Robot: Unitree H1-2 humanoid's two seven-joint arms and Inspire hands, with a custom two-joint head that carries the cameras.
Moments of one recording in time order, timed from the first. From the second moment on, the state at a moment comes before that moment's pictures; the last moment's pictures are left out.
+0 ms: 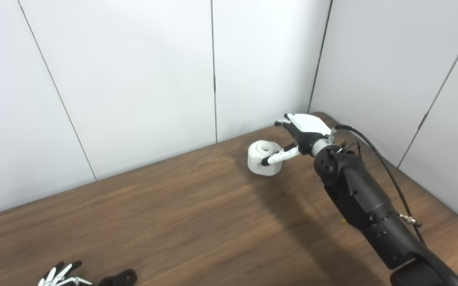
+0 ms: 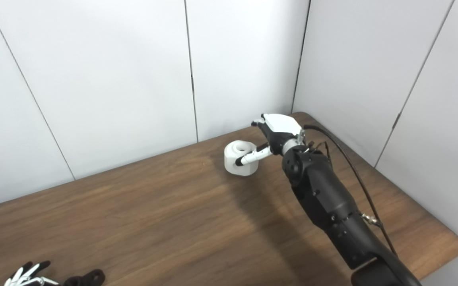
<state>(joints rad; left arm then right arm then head) -0.03 0.26 -0.19 -0.08 0.62 -0.04 0.00 -0.44 -0.57 0.00 0.07 -0.94 0.47 0.43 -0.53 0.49</state>
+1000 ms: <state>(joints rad) -0.02 0.26 -0.19 -0.11 0.63 0.02 -0.02 -0.45 -0.53 0.03 0.12 -0.91 0.47 0.47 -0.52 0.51</state>
